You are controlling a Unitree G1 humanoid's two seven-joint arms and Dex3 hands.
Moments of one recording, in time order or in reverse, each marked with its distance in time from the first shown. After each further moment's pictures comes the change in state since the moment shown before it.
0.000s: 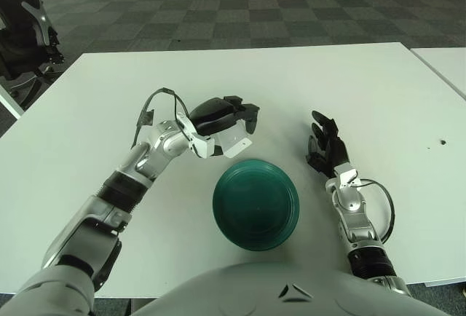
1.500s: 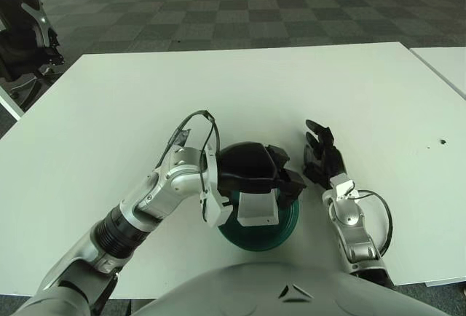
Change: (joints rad) left arm 0.125 -0.020 -0.156 -0.387 -0.023 0.001 -0.376; right arm 0.169 0.024 0.085 -0.259 -0.052 0.150 -0.022
